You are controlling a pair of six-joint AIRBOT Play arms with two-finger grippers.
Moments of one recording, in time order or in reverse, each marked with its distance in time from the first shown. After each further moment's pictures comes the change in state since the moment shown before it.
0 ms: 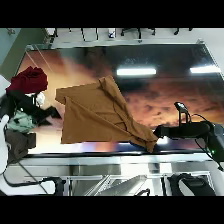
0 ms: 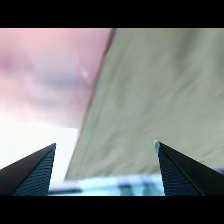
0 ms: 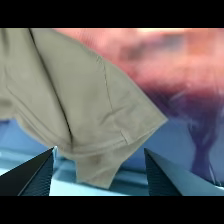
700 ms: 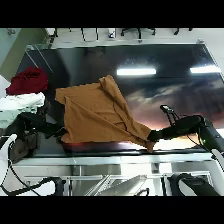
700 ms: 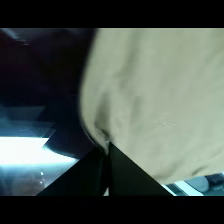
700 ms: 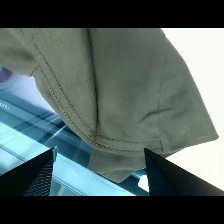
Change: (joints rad) left arm -0.014 0.086 -0.326 -0.209 -0.255 0.119; right arm 0.006 -0.158 0.018 0.135 -0.060 -0.329
